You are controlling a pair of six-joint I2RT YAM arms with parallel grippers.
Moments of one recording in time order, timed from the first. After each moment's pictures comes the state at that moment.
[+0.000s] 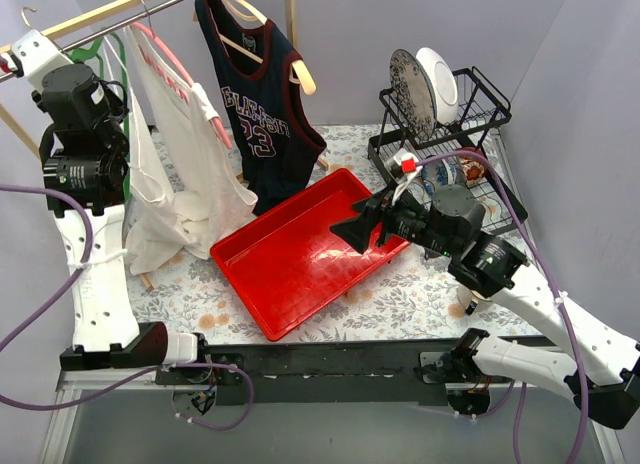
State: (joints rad) left arm 0.04 1.36 2.06 -0.81 -0.58 -0.34; right arm 0.86 0.93 1.03 -0.21 -0.20 0.34
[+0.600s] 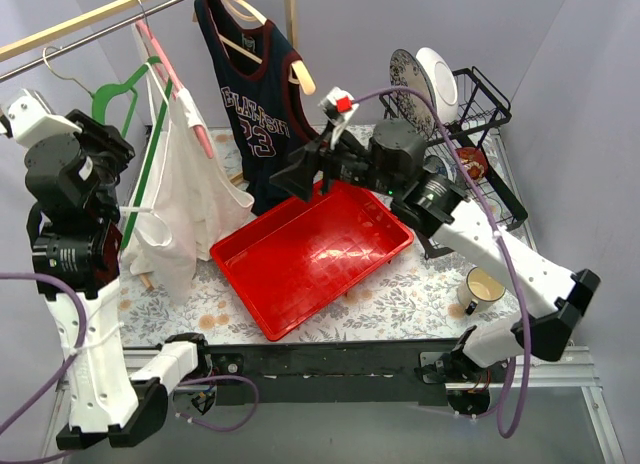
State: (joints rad) left arm 0.04 1.03 1.78 -0.78 -0.38 -0.43; right arm 0.89 1.40 1.55 -0.15 -0.33 0.28
